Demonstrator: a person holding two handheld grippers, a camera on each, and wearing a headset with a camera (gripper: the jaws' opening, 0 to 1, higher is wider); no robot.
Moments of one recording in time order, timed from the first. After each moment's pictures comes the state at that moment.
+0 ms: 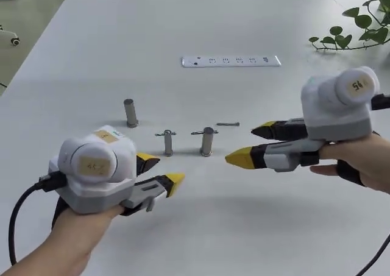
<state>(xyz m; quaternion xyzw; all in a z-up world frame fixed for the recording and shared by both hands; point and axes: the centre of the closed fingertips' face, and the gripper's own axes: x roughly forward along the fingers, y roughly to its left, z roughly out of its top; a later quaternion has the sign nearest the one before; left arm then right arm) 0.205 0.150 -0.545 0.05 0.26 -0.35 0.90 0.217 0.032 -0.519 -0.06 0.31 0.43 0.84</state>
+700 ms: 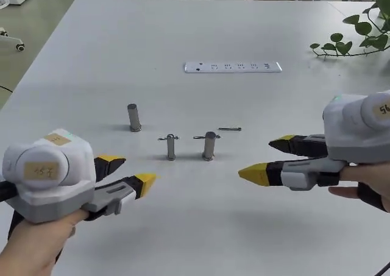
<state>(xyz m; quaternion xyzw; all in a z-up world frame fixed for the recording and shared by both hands) 0.210 0.203 -0.531 0.04 0.25 -0.28 0.92 0.203 0.017 -0.519 -0.04 0.31 0.42 0.85</state>
